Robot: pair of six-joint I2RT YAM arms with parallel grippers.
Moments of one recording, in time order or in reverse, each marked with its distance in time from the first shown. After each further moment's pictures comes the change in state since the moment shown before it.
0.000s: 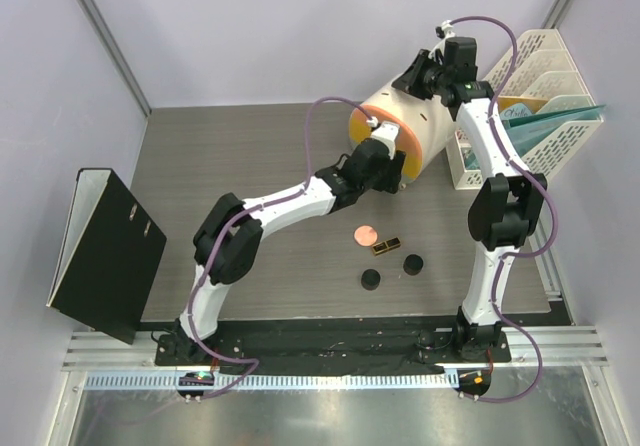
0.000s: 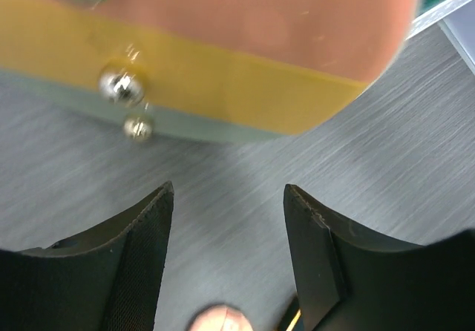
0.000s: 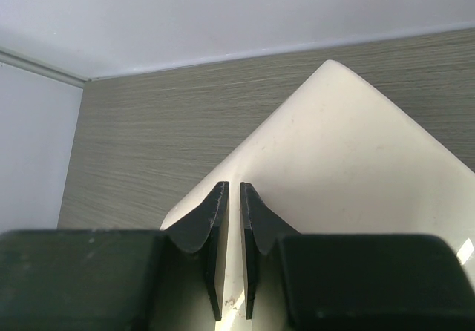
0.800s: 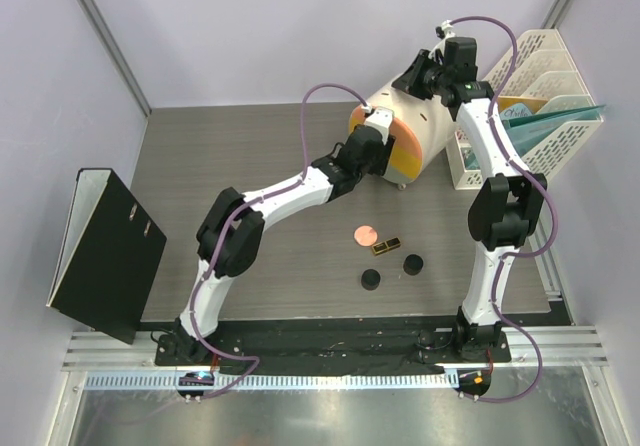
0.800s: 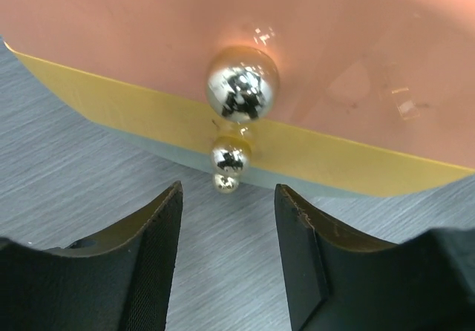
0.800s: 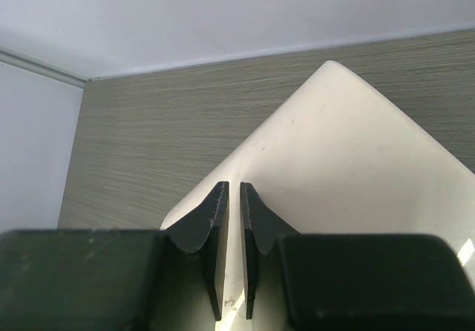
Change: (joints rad) left arm 0.040 0.067 0.098 0.032 -0.104 0.182; right arm -0.001 0.000 -0.003 0.005 -0.002 0.000
